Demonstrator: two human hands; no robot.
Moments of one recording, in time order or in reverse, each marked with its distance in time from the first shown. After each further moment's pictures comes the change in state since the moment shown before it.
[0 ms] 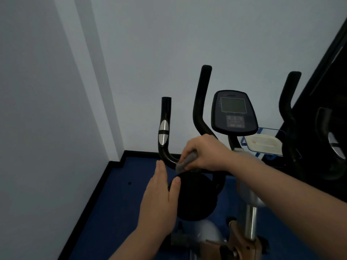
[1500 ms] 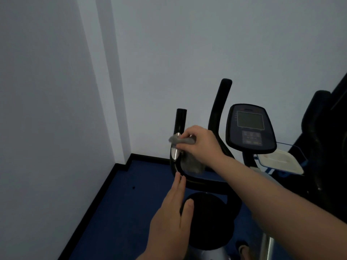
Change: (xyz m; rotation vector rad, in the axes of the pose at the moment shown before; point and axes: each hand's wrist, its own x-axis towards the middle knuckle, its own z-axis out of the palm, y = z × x) left_hand 0.007 -0.005 0.002 0.001 -0.028 0.137; right_hand 0.081 -0.001 0.015 0.386 0.443 0.062
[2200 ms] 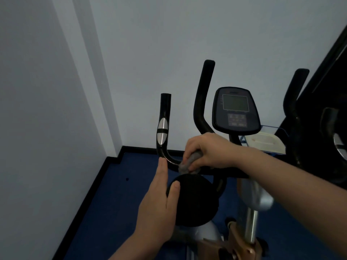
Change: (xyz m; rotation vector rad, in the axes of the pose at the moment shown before) left_hand -0.005 0.001 0.001 -0.055 0.020 -0.045; right_hand -0.055 0.002 -0.057 -0.327 -0.599 -0.123
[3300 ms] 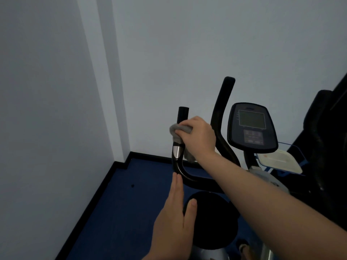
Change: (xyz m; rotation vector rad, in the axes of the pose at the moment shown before) left_hand 0.005 -0.003 0.003 0.013 -0.048 -0.011; right_hand 0.105 -0.018 0.022 0.195 0.848 0.288
